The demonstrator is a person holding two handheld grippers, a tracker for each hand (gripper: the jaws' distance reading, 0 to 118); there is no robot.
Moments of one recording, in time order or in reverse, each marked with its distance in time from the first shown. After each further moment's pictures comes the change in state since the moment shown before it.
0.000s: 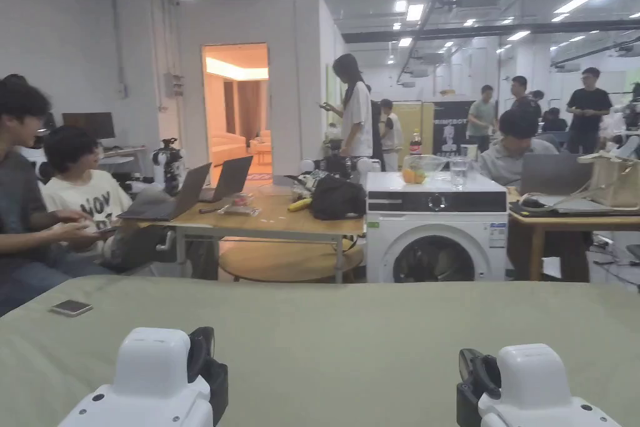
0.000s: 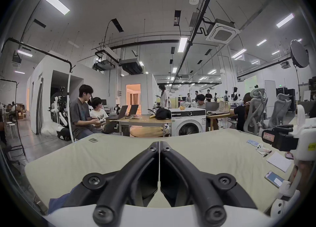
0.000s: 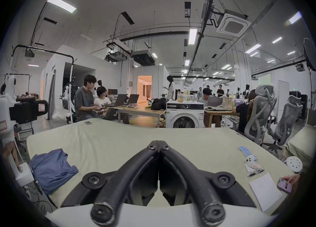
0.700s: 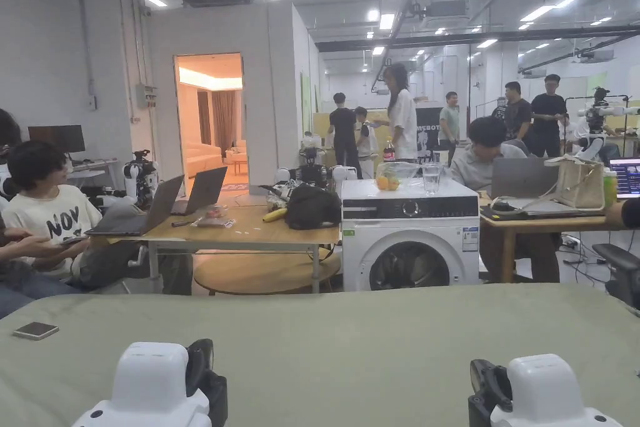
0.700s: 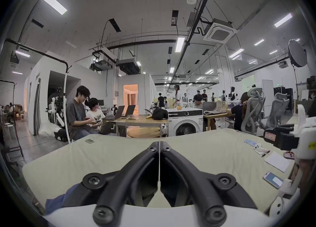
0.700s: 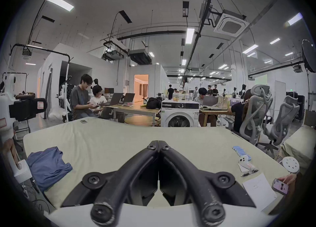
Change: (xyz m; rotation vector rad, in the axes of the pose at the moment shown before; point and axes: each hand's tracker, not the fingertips) left arm 0.025 0.000 -0.018 0.005 -0.058 0.007; right arm 0.035 -0.002 0.016 -0.002 -0.082 0.027
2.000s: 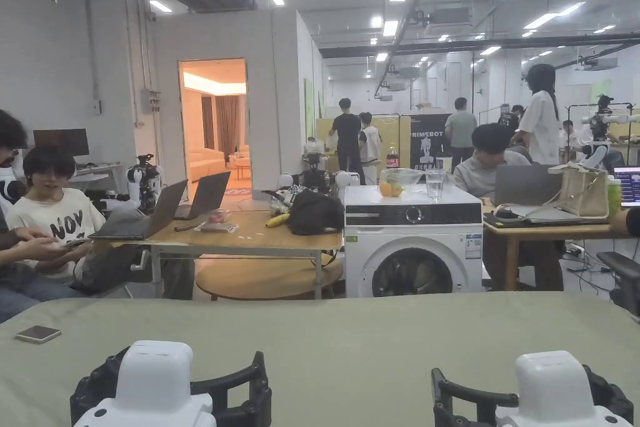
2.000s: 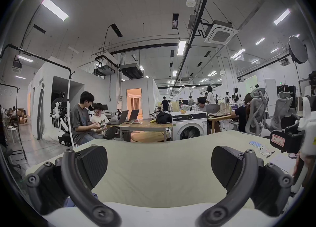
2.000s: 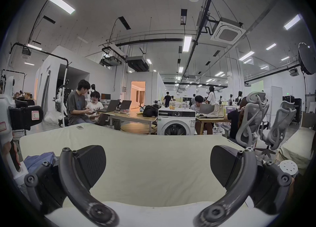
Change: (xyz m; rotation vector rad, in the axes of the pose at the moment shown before) left arm 0.003 0.005 0.001 0.034 0.038 -0.030; right arm -0.005 0.011 0.006 0.080 -0.039 0.016
